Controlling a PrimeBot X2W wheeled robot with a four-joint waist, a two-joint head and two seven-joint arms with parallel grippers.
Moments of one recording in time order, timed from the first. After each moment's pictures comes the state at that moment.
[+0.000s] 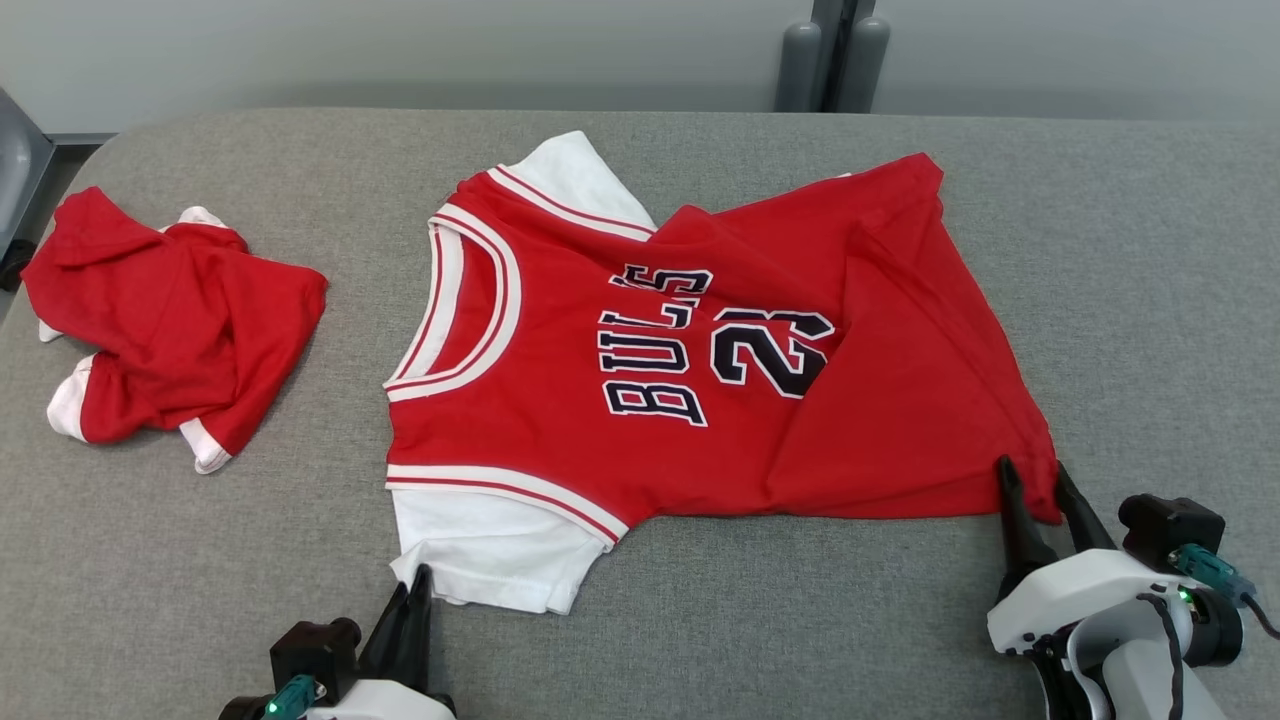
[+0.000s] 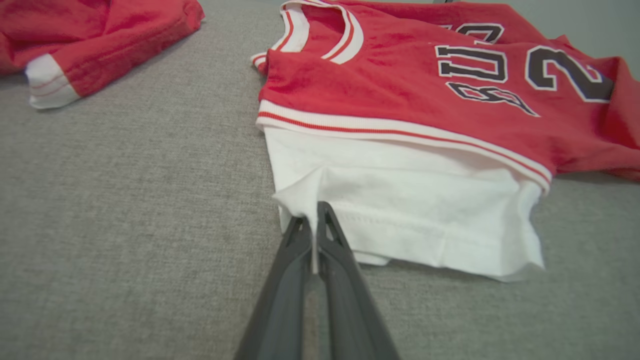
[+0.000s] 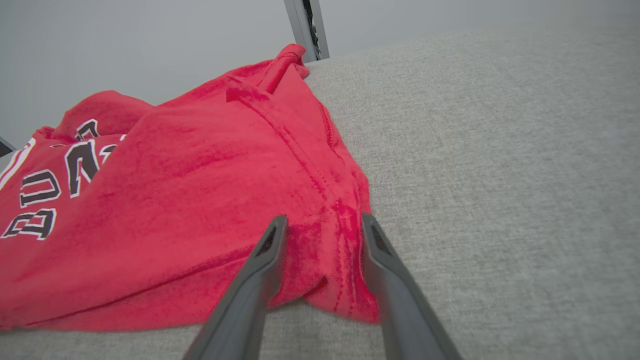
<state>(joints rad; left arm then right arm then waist) -0.06 0.05 -0.17 0.49 -0.28 0.00 -0.26 -0.30 -0.05 0.00 0.68 0.29 0.13 -0.26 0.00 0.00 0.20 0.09</state>
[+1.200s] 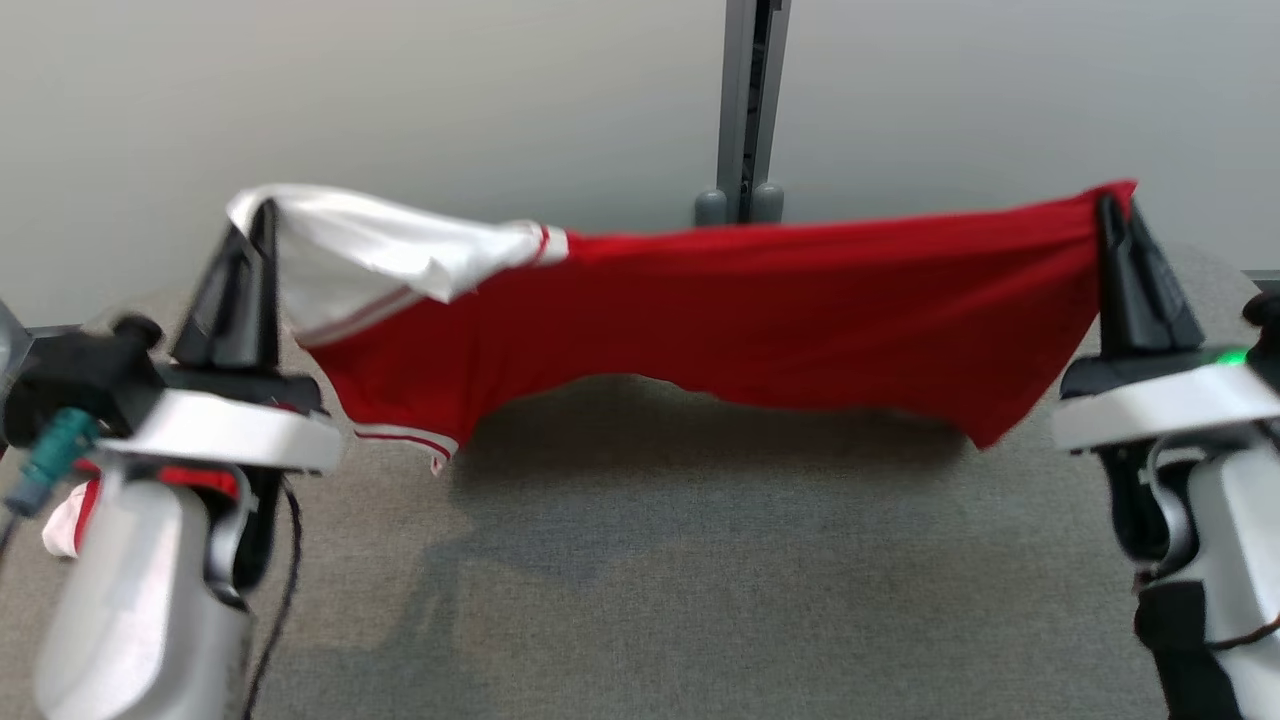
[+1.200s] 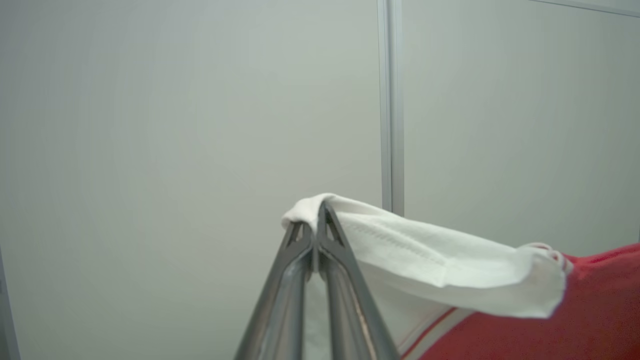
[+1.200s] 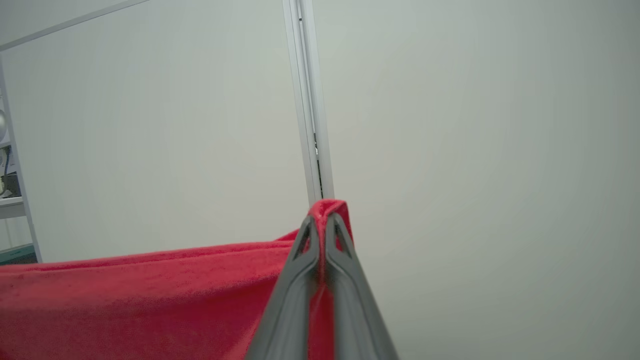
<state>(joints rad) -0.36 0.15 -0.06 0.22 -0.27 -0.05 -0.23 -0.43 -0.11 0.02 0.33 0.31 0.13 -0.26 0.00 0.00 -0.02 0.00</state>
